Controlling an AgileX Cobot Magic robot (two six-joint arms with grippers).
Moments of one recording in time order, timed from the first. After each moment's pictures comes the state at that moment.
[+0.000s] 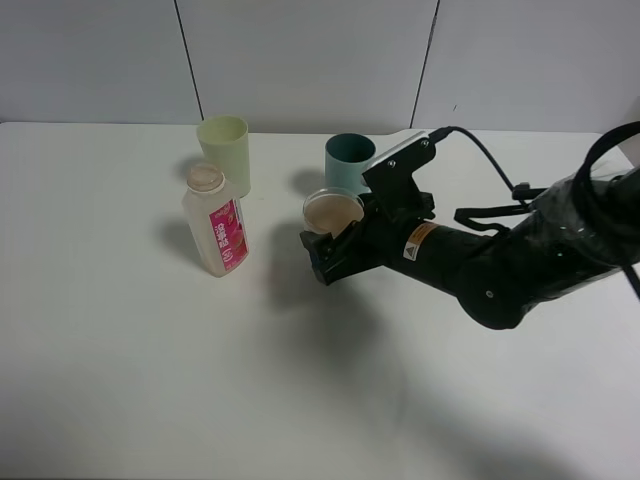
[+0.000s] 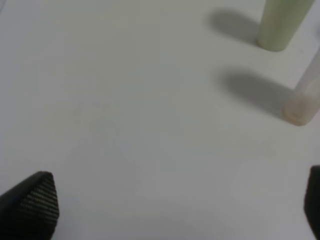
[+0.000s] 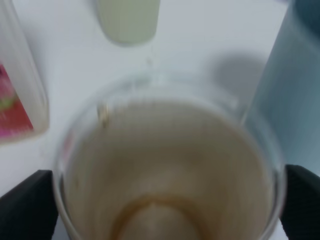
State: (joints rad) left arm -0.12 -0.01 -0.51 0.10 1.06 -0.14; right arm 0.70 1.90 -0.58 0.12 -0.83 -0.17
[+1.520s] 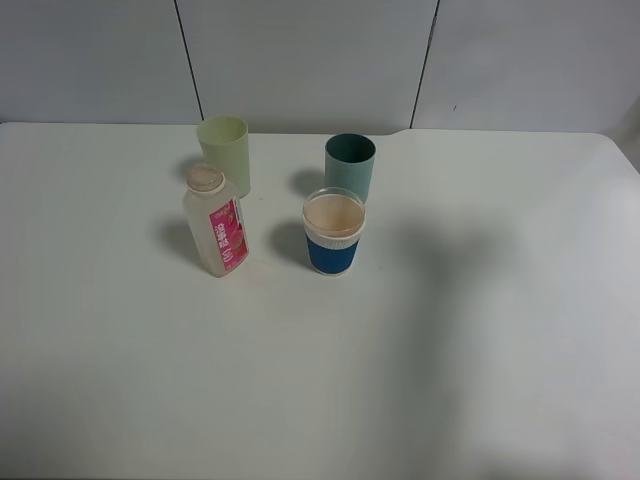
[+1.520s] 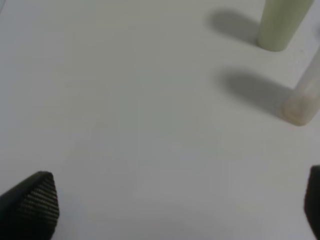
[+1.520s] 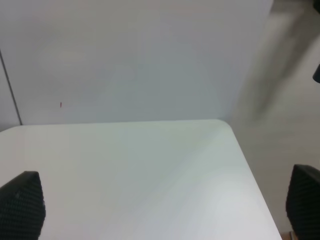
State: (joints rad) left arm -0.12 -0.01 -0.51 0.10 1.06 -0.14; right arm -0.19 0.79 -0.57 0.11 0.12 -0.24
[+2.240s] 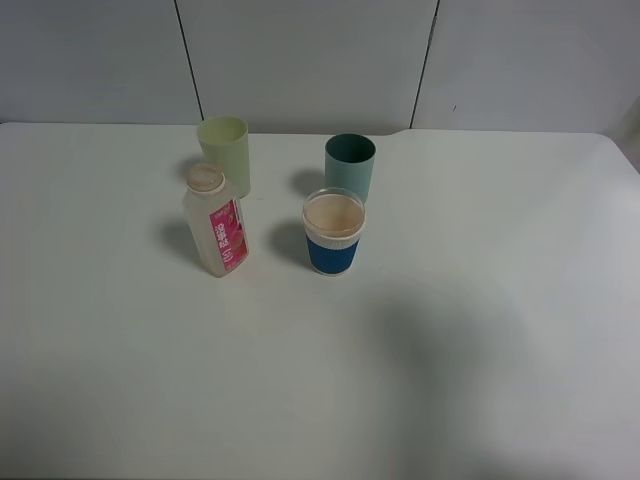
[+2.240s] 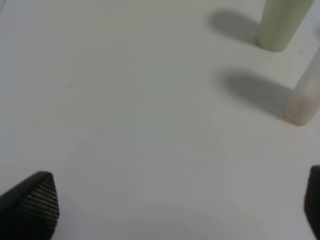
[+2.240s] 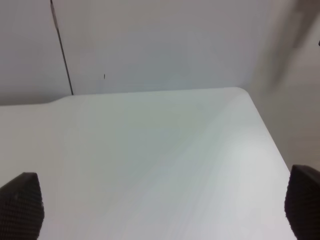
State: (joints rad) left arm -0.12 -0.01 -0.51 0.10 1.06 -0.14; right arm -0.19 0.24 -0.57 0.15 0.69 -0.20
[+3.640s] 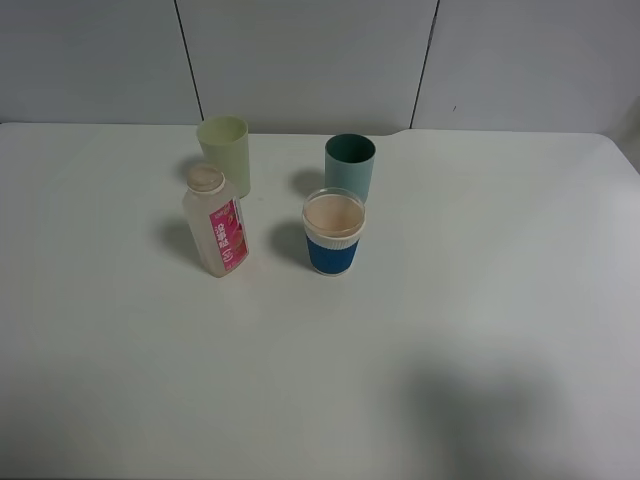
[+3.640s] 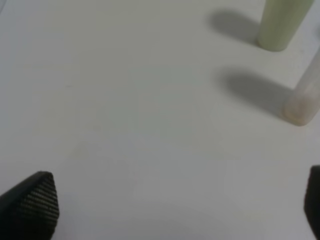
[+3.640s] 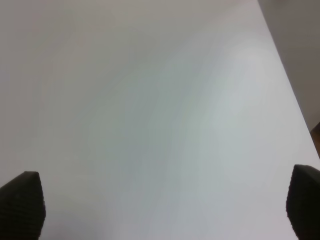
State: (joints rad) left arm -0.12 -0.01 -0.51 0.10 1.06 -0.14; right arm -0.12 0.00 -0.51 0.03 1.07 -0.18
